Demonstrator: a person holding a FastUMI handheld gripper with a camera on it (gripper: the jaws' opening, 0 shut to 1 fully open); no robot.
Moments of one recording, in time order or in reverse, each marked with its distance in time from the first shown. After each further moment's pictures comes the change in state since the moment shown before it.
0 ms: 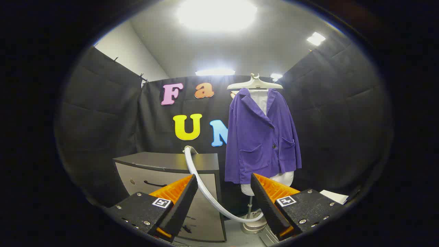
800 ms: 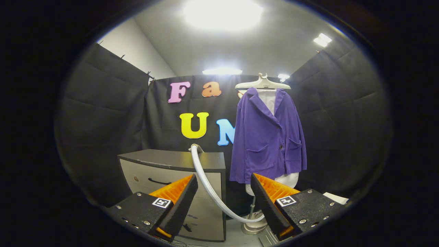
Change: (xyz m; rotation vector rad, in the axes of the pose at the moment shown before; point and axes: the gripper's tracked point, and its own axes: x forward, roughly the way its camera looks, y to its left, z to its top) arm 0.001 0.017 0.001 -0.031 -0.004 0.055
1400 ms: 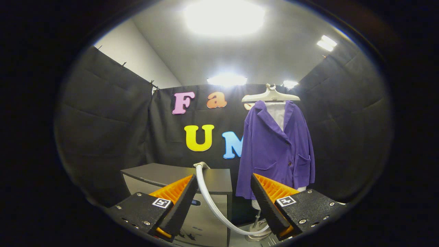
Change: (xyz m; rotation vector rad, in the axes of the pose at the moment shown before) arm 0.053 0.018 0.072 0.012 -0.061 0.065
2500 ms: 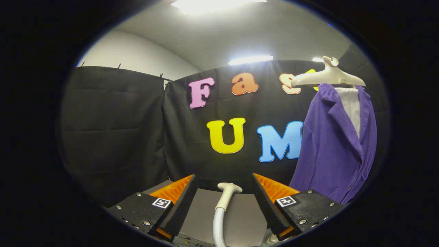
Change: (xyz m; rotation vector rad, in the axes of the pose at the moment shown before) arm 0.299 0.063 0.063 0.102 0.207 0.290
